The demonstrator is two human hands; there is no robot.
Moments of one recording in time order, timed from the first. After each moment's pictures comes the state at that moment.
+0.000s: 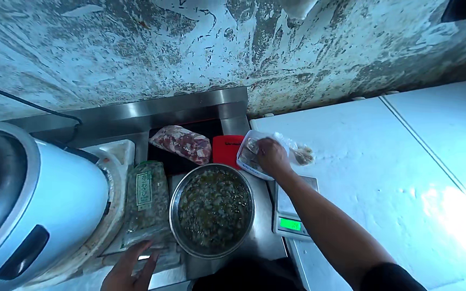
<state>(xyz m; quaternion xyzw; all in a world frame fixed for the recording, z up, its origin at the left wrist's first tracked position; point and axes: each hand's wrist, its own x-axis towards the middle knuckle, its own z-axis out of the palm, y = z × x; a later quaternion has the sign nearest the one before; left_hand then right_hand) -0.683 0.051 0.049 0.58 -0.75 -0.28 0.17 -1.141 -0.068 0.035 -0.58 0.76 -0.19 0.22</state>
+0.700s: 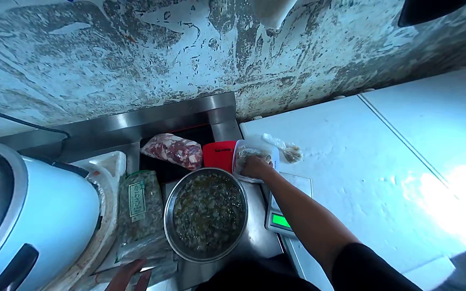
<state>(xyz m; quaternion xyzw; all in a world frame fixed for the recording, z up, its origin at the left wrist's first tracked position) -0.664 0.060 0.033 0.57 -0.75 -0.30 0.16 -1.130 -0.071 -0.001 -0.50 0.78 0.05 0.37</state>
